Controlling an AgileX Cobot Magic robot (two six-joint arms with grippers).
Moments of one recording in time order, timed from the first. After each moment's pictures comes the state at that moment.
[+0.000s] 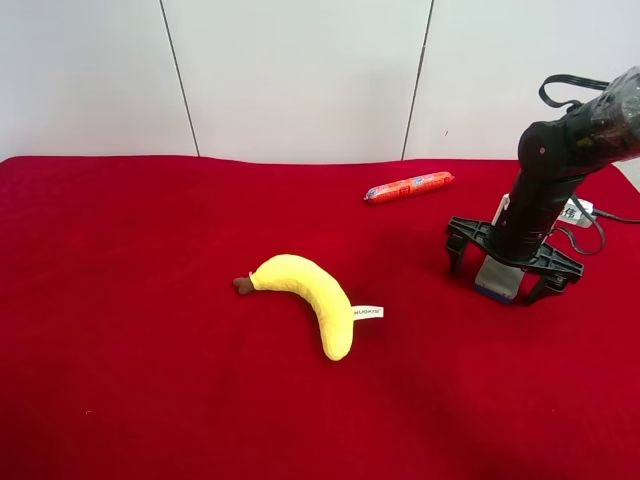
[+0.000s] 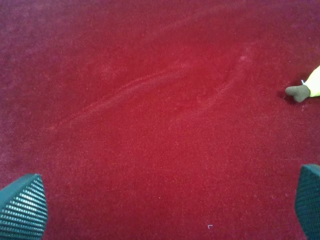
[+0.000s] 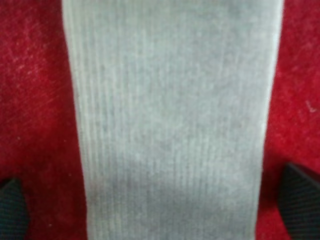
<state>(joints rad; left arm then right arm) 0.13 -0.01 -0.51 -0.17 1.07 0.19 0.12 1.97 -1.04 -0.08 0.60 0.76</state>
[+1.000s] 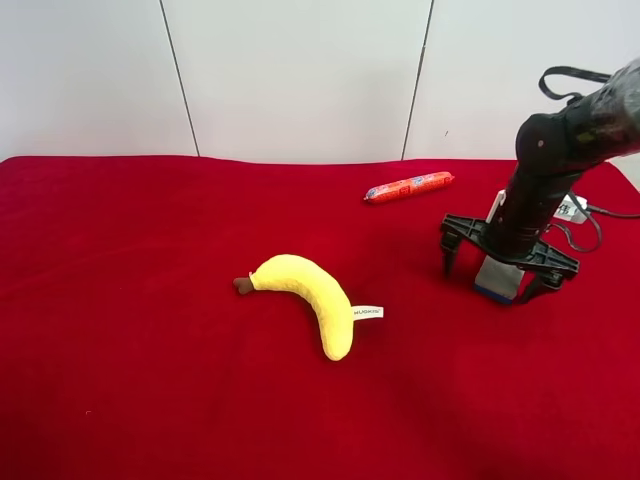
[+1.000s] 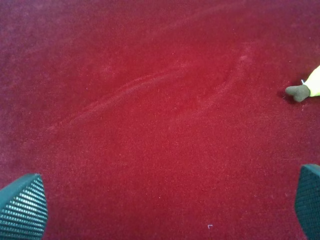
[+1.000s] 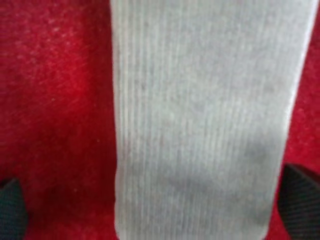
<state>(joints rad) 0.13 -0.01 -0.51 -0.17 1.07 0.19 0.14 1.94 -1.04 -0.04 0.64 0.71</state>
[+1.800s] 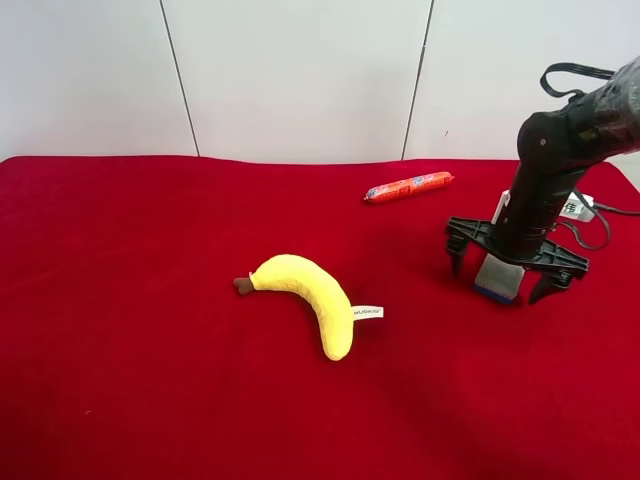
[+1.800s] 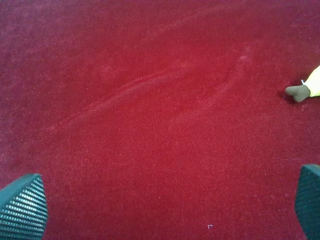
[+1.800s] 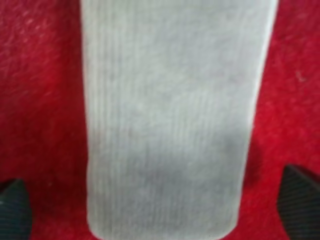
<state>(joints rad) 0.13 -0.01 -0.51 -0.17 1.07 0.19 0.14 1.94 -1.04 -0.09 0.67 0.74</state>
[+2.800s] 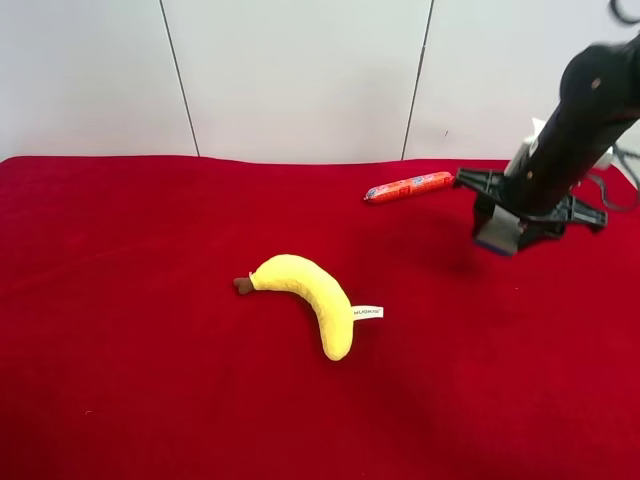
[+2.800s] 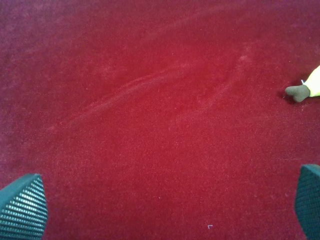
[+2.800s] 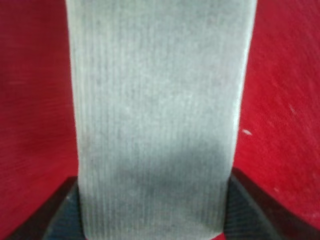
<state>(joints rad) 0.13 -0.01 -0.51 -0.17 1.07 0.19 0.16 1.71 -1.04 -0.02 0.66 0.51</state>
